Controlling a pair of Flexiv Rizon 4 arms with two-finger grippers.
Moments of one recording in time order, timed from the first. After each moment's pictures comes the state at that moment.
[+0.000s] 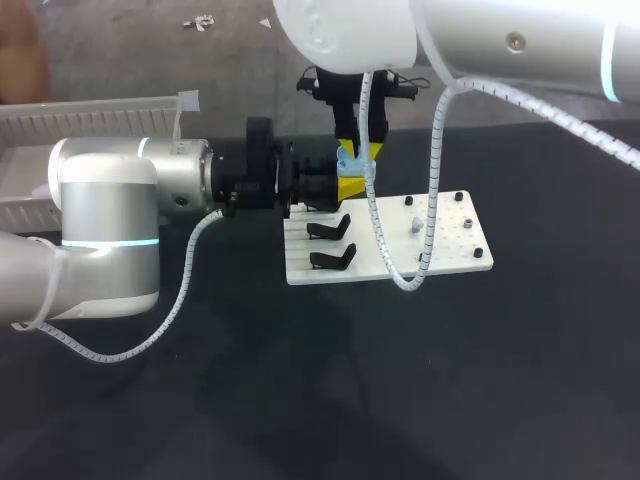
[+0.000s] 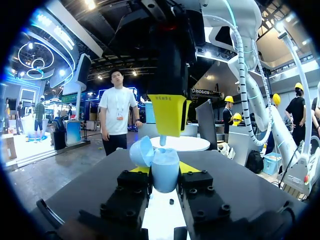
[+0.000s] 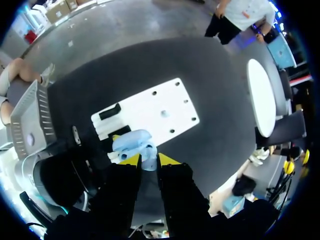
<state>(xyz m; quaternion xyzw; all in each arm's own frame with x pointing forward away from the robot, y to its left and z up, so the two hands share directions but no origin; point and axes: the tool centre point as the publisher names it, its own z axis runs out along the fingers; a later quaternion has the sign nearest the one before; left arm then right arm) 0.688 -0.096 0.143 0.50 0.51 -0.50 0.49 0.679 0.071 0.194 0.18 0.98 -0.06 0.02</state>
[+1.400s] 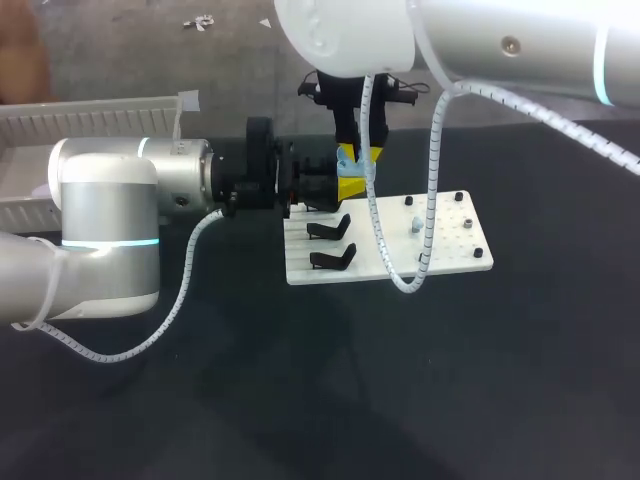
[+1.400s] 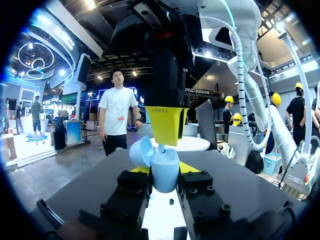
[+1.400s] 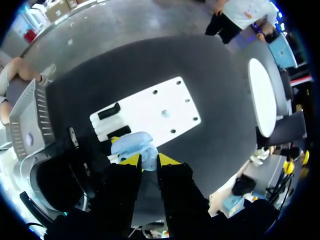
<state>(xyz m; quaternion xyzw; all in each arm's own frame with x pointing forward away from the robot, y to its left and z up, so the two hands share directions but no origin) 0.688 -0.096 0.143 0.50 0.51 -0.50 0.49 0.681 0.070 0.185 0.18 0.98 -0.06 0.02</state>
